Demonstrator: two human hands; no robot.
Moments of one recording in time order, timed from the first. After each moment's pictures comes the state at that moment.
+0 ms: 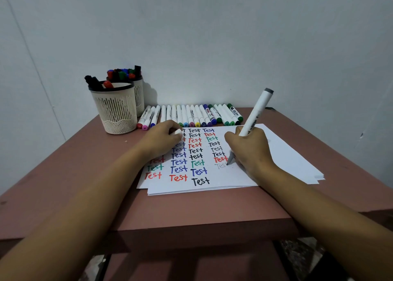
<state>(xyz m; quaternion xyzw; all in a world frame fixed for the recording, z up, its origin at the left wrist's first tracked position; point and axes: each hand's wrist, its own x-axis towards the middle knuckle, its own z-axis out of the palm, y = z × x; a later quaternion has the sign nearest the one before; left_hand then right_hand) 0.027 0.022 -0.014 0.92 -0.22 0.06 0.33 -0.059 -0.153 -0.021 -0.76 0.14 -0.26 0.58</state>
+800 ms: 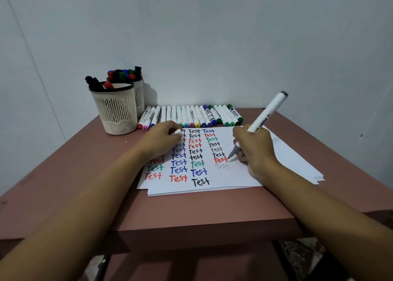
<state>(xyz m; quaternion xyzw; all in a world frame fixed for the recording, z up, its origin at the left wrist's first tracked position) 0.030 0.024 -0.015 0.91 -0.23 0.07 0.33 -0.058 -0.158 -0.017 -0.69 0.16 -0.24 0.67</state>
